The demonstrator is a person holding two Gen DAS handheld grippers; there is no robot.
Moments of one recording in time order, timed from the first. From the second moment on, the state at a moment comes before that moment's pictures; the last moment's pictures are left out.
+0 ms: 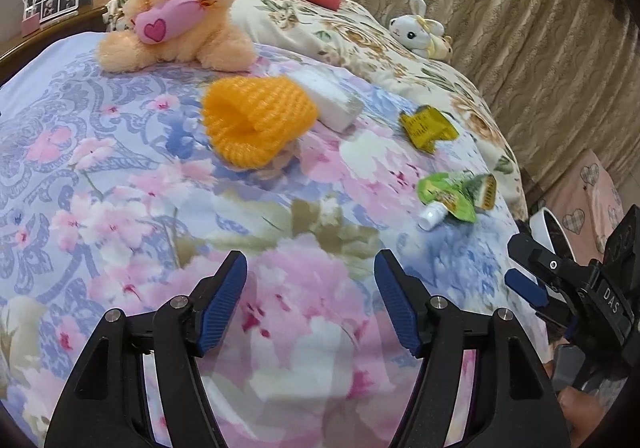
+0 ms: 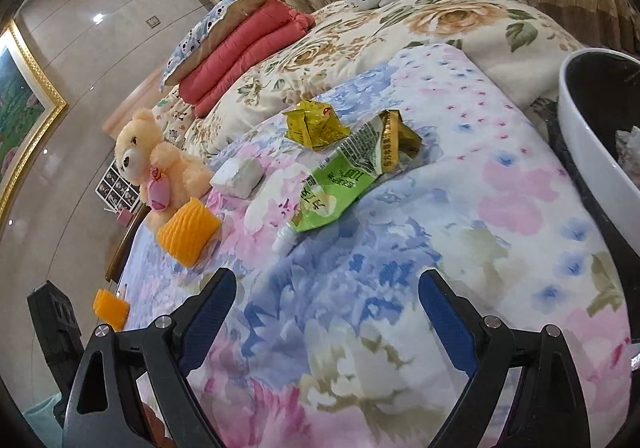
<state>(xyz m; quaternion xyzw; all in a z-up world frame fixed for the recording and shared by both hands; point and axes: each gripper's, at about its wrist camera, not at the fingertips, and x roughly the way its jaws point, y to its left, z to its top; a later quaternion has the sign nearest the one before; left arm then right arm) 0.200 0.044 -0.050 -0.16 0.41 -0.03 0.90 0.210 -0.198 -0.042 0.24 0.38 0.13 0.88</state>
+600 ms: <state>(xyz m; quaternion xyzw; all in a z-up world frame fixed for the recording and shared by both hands) 0.261 0.082 -0.048 -0.16 0.41 0.00 0.90 0.265 -0.179 -0.051 0.23 0.38 0.10 0.89</state>
